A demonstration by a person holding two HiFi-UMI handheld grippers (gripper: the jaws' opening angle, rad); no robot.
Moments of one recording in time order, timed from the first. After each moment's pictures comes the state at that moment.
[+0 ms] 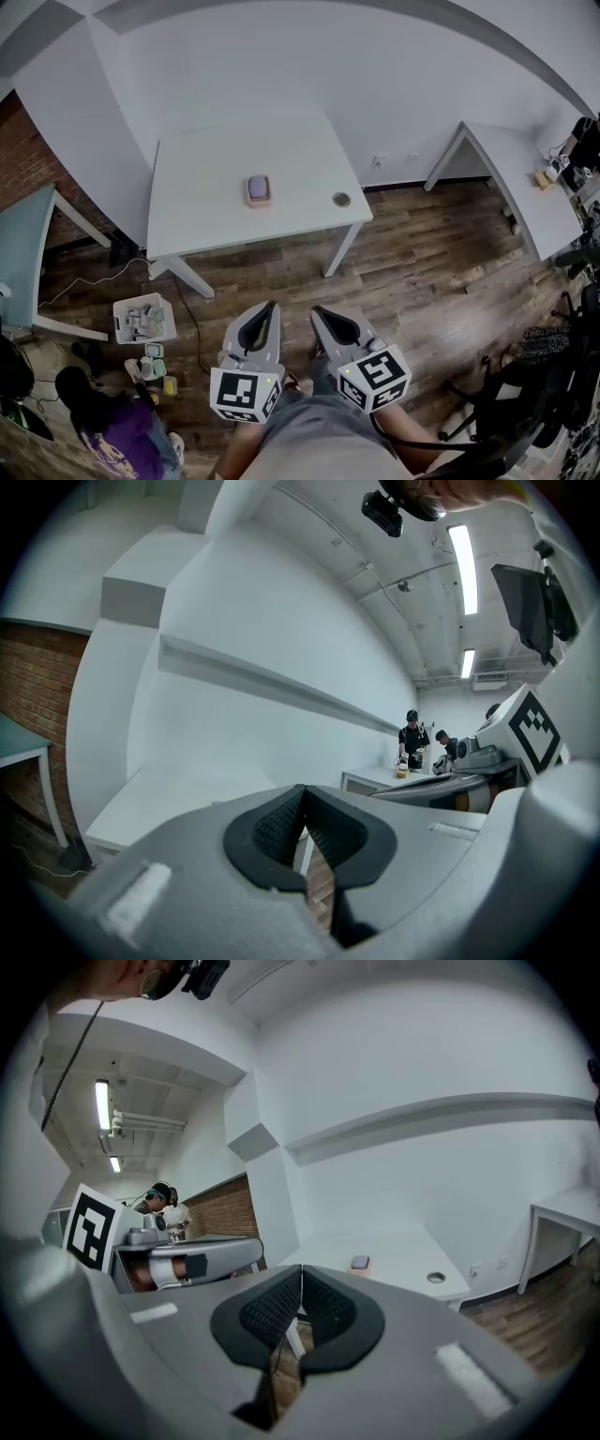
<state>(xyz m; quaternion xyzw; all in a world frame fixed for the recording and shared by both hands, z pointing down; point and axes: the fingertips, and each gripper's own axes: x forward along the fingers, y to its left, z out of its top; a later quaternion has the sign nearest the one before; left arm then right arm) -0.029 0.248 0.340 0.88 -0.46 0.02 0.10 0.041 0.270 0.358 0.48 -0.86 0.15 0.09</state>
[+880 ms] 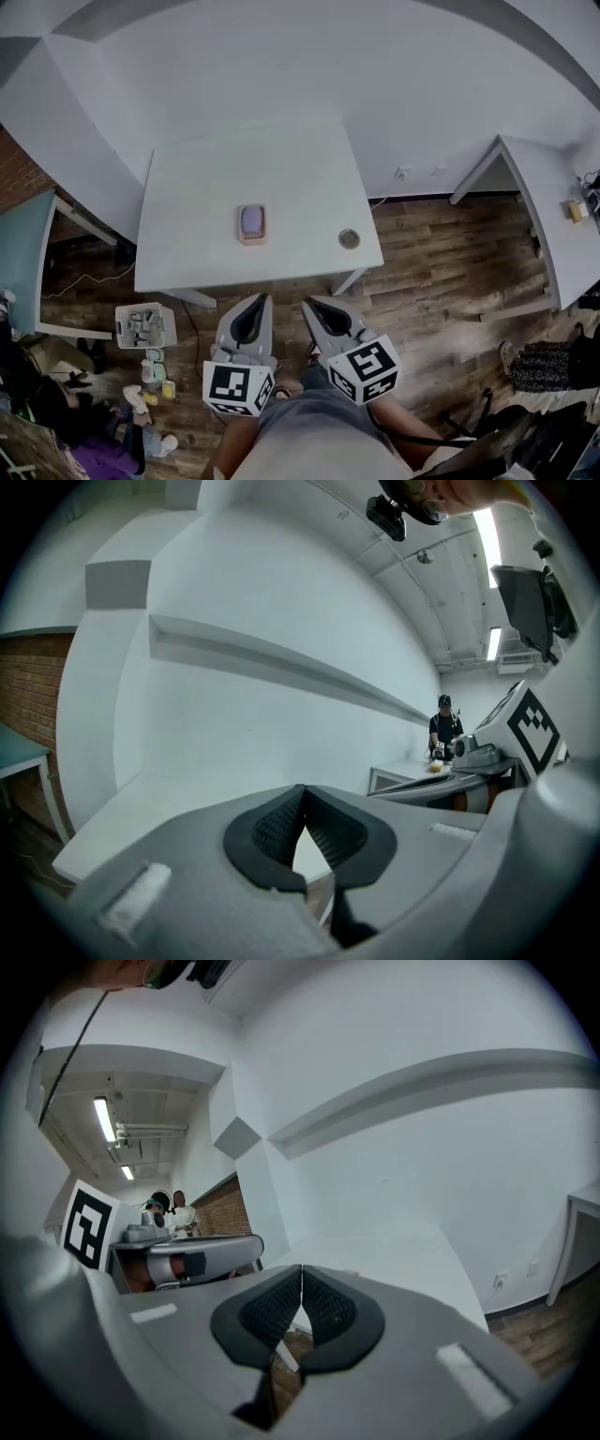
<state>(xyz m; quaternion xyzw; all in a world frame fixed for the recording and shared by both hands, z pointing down) 0.025 0.066 0.363 0.85 -0.51 0.05 0.10 0.093 0.080 0.386 0.42 -0.89 0.17 0.09</state>
